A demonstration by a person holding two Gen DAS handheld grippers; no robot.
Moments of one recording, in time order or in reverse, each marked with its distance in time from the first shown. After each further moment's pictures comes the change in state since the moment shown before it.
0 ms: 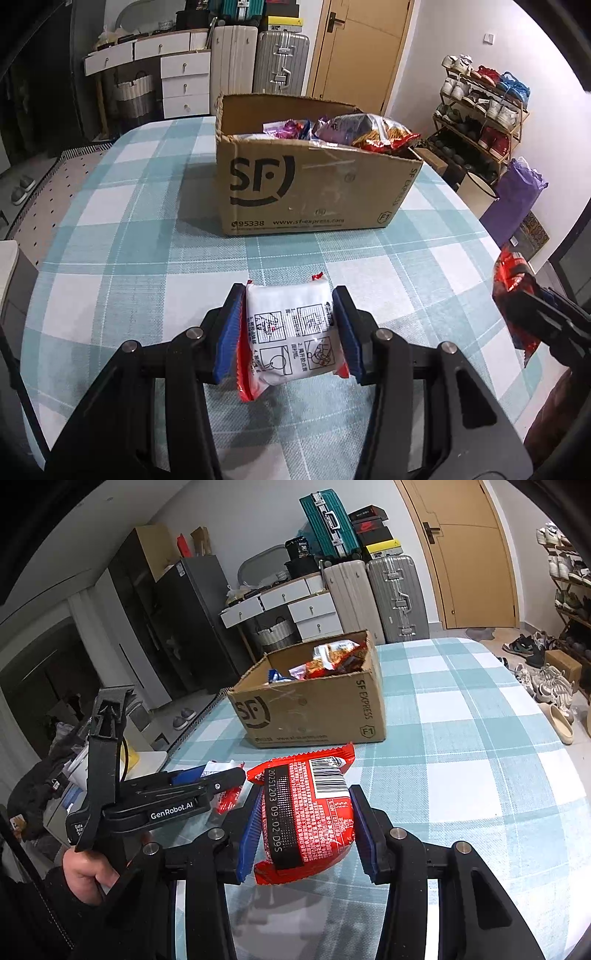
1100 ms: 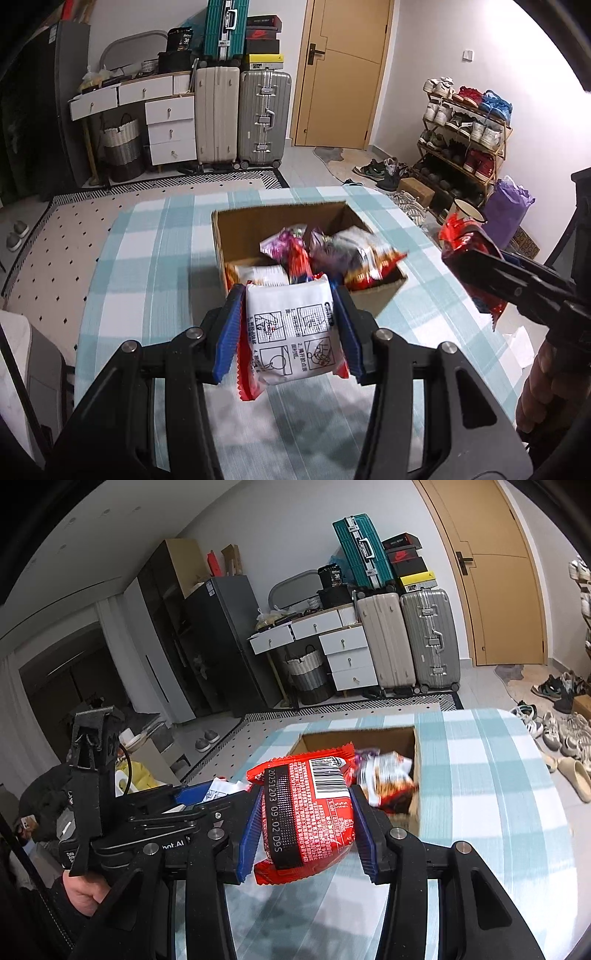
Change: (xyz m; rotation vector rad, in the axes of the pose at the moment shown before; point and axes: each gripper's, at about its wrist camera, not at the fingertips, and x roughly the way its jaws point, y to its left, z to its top) left arm -0.051 0.010 0.122 0.073 -0.111 -0.034; right arm 0.011 0.027 0.128 -0.075 -0.086 0.096
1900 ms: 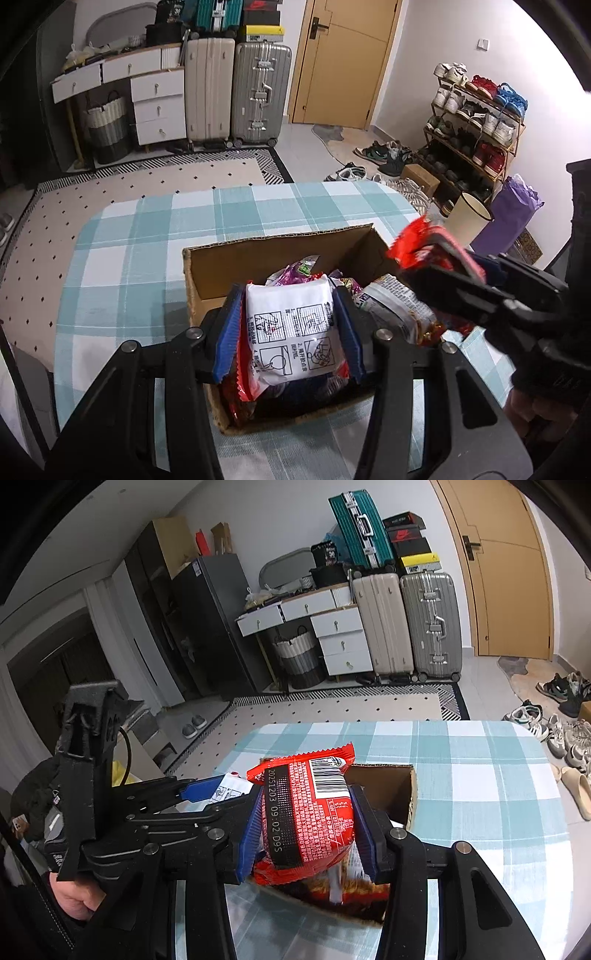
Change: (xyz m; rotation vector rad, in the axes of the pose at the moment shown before) left arm 0.128 0.020 0.074 -0.023 0.120 -0.028; right arm 0.109 -0.049 0.067 -0.011 0.103 -0.024
